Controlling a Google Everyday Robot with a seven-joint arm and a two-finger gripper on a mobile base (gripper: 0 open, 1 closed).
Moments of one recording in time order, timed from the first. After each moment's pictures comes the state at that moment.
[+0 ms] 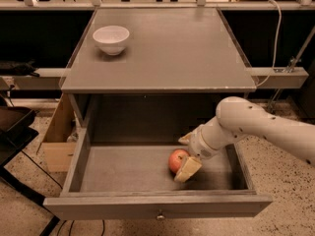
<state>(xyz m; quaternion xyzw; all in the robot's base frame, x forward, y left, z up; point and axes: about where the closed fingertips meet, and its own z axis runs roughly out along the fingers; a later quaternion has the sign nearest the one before) 0.506 -0.077 0.618 -0.61 0.74 0.19 0.20</state>
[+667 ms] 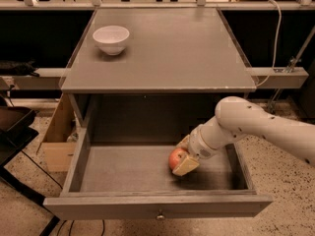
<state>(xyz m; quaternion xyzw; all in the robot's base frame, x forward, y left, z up) 0.506 -0.077 0.618 -0.61 0.74 0.19 0.20</state>
